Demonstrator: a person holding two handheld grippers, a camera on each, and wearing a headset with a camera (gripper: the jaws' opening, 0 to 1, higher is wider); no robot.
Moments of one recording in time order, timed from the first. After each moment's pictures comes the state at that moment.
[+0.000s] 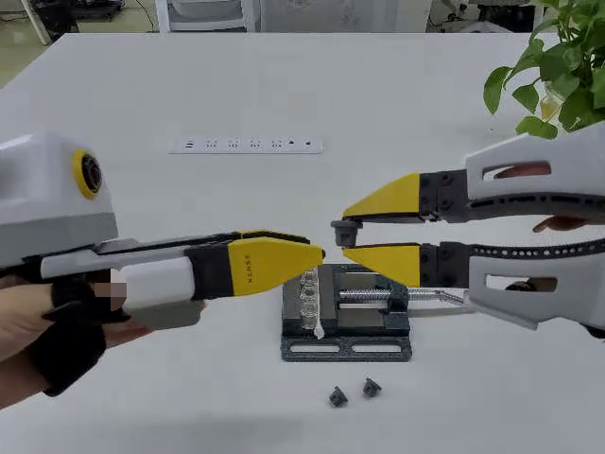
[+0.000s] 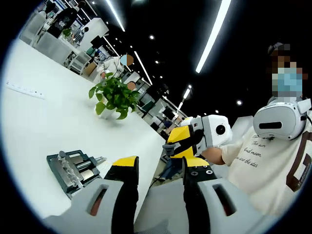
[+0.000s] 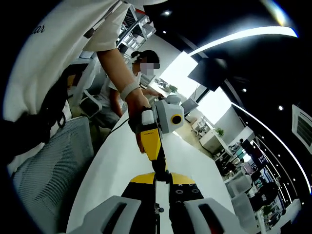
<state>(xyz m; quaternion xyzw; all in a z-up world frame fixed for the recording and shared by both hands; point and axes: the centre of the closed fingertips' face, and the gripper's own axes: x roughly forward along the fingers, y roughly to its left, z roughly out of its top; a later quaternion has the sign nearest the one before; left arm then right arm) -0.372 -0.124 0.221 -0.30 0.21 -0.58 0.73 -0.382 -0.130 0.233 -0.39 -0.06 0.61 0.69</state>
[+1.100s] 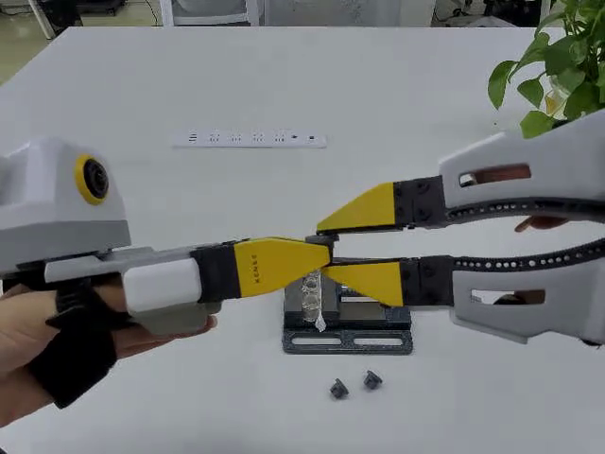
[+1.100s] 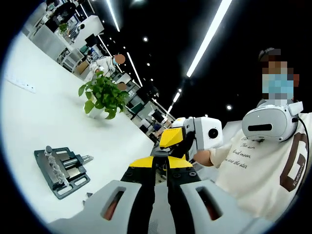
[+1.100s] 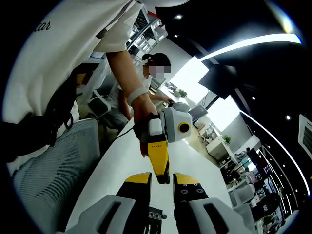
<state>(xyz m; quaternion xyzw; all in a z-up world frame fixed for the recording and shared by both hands) -0.390 -0.133 0.230 -0.33 0.19 -0.60 0.71 -0.402 -0.117 0.233 -0.40 -0.08 0.64 0.65</state>
